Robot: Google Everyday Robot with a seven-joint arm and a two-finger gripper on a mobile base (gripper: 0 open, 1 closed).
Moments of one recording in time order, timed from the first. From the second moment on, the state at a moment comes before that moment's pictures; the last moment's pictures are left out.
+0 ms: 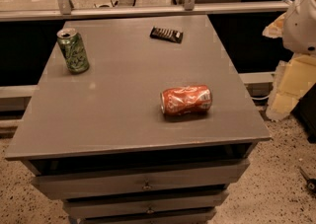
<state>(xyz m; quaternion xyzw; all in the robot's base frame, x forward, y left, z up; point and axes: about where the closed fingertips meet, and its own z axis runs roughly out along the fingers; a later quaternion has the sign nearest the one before) 0.438 -0.217 0.976 -0.60 0.78 -0.03 0.16</state>
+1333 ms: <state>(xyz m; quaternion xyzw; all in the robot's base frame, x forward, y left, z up) 0.544 -0.166 0.967 -0.65 0.72 0.00 0.26</state>
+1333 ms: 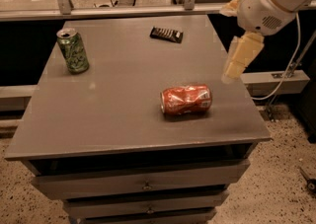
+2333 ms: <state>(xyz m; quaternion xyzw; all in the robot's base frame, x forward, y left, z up) 0.700 -0.122 0.922 -0.61 0.67 0.11 0.42</state>
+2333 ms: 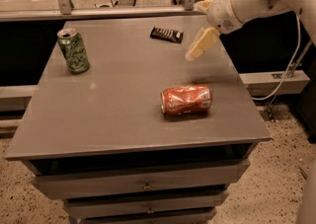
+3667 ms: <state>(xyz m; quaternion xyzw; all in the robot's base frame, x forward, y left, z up) 0.799 -0.028 0.871 -0.52 0.72 0.20 0.40</state>
